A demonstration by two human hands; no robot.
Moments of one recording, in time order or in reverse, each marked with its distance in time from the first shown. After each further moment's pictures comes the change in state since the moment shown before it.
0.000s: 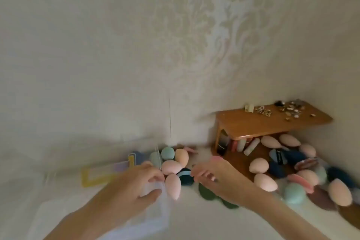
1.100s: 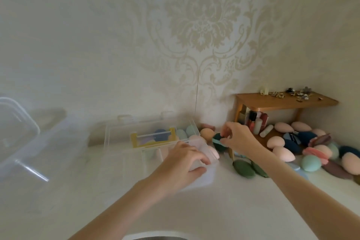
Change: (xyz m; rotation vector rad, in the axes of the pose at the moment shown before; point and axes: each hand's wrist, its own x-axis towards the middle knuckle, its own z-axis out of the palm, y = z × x) left_hand -0.024 -0.002 0.063 0.045 0.169 0.182; right_hand 0.029 0.005 0.040 -0.149 0.364 0.259
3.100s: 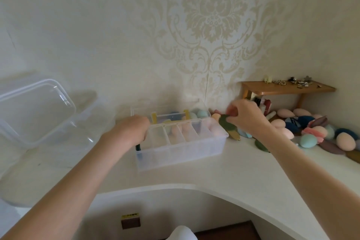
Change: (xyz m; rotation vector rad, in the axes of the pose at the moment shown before) left_hand -0.061 -0.055 -0.090 0.538 -0.235 -0.547; right_hand -0.060 -0.056 -0.027 -0.062 0.102 -0.023
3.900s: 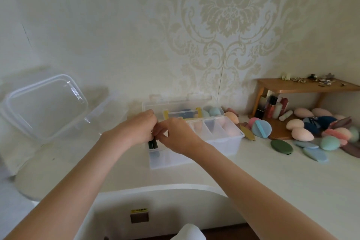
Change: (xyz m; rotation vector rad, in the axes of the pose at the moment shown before) left_hand -0.012 -0.009 -0.006 -0.093 0.024 0.087; right_hand -0.023 -0.144 0.096 0.280 -0.245 -0.411
